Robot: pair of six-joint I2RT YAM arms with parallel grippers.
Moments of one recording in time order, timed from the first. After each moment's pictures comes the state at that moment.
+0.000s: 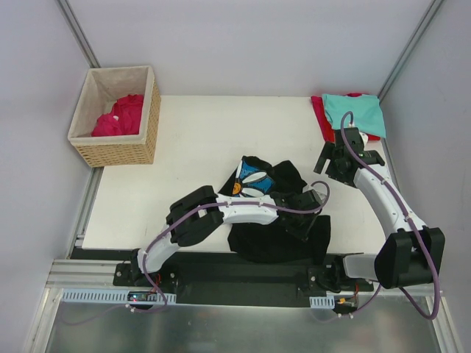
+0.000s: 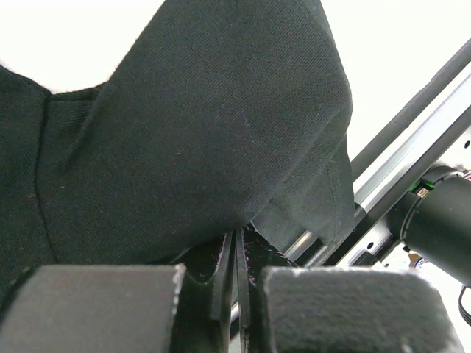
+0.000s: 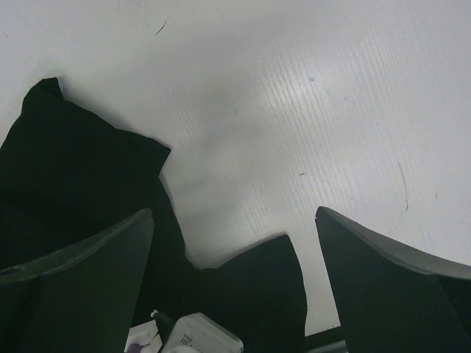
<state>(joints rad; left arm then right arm) -1.24 2.22 1.64 -0.39 0.16 -0.68 0.16 1.30 1.07 -0.79 0.27 0.48</state>
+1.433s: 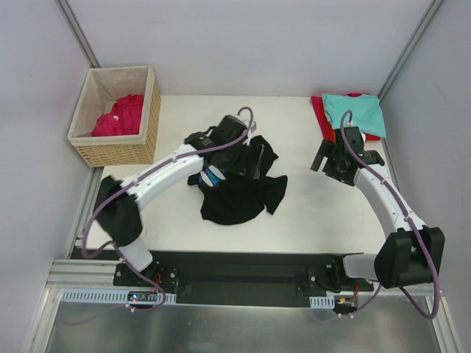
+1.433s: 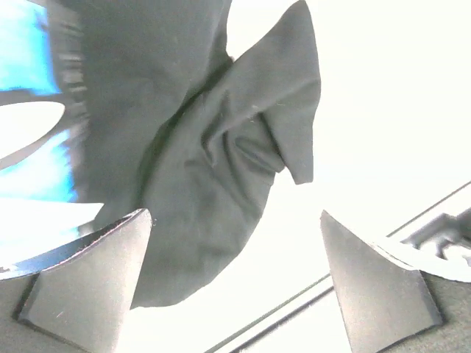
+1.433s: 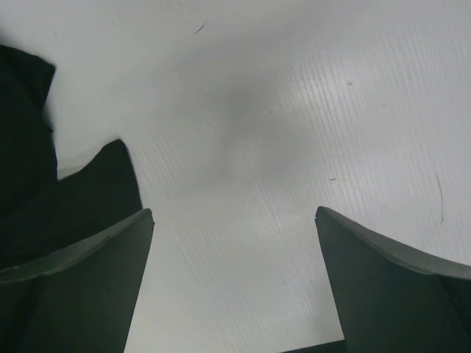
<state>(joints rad) -0.74 1.79 1.48 -0.66 0.14 -0.40 0.16 1.30 1.07 -0.75 0.19 0.49</state>
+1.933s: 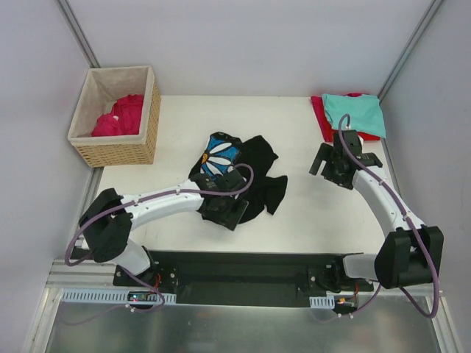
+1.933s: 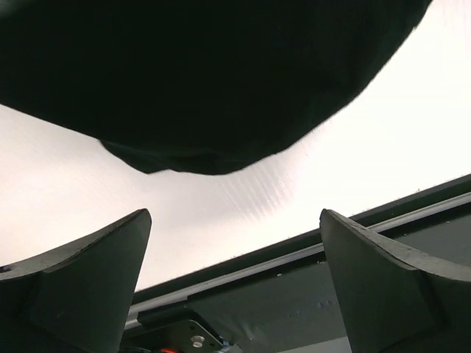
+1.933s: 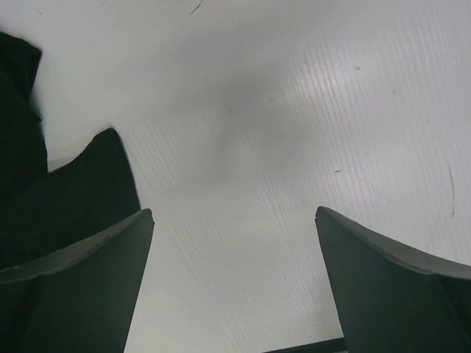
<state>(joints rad) -0.91 1.51 1.06 -0.83 -0.10 -0.42 0.17 1.30 1.03 -0.74 0.18 0.50</state>
